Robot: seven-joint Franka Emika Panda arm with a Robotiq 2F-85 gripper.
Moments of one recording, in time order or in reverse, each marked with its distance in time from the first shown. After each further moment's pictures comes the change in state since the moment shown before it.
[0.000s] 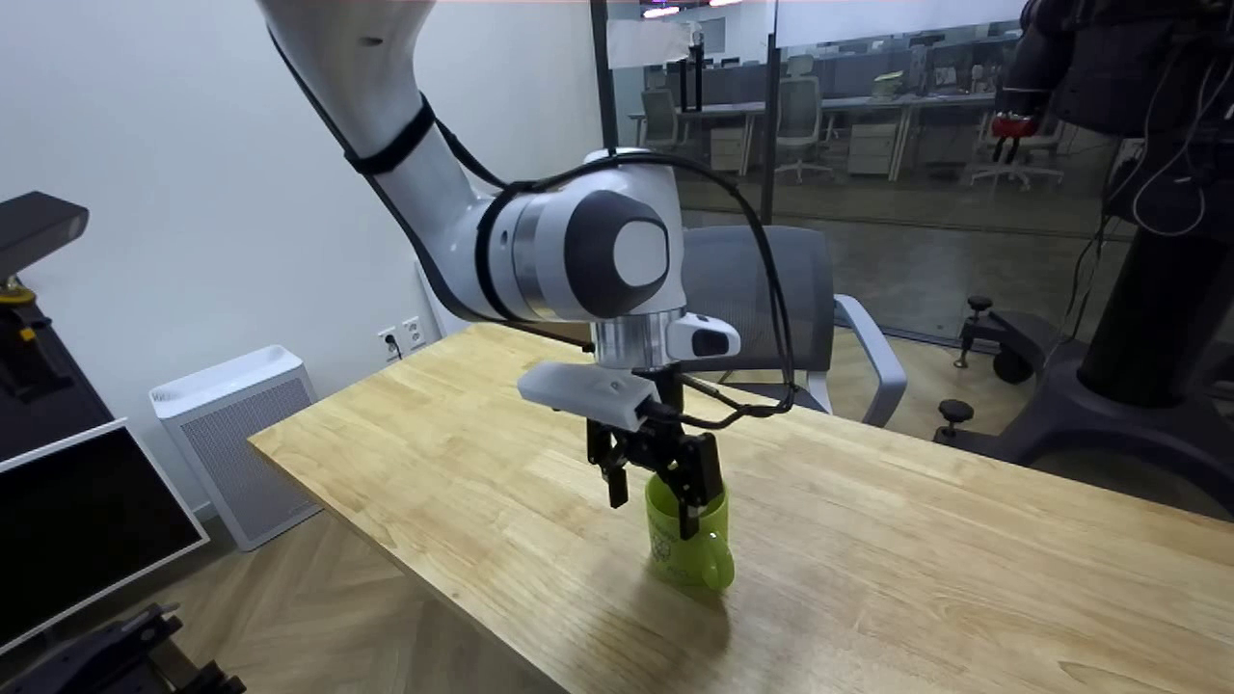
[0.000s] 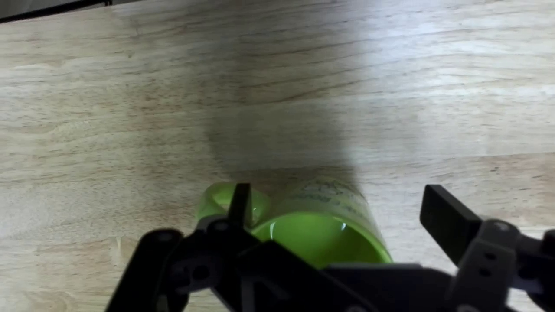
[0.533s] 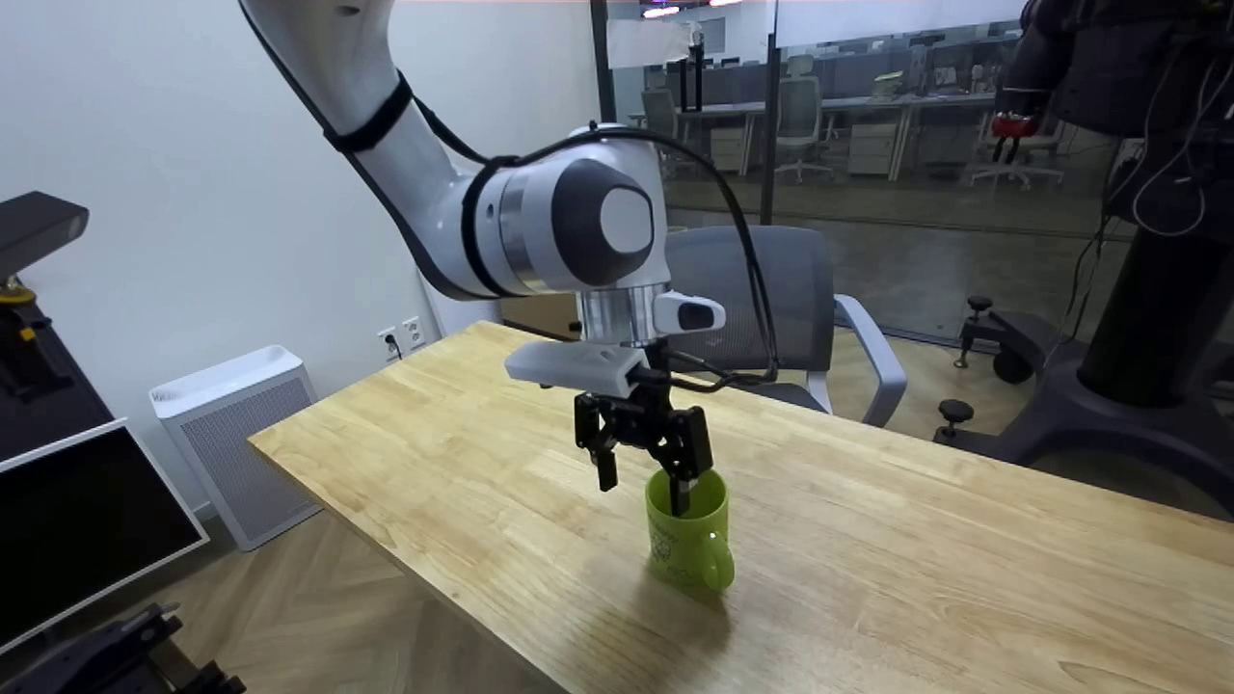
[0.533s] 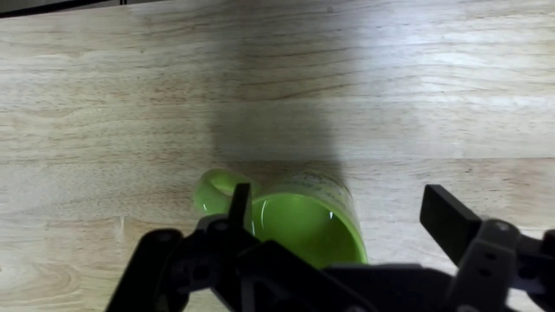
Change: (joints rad) arm 0.030 -0.038 0.000 0.008 -0.027 -0.062 -0.006
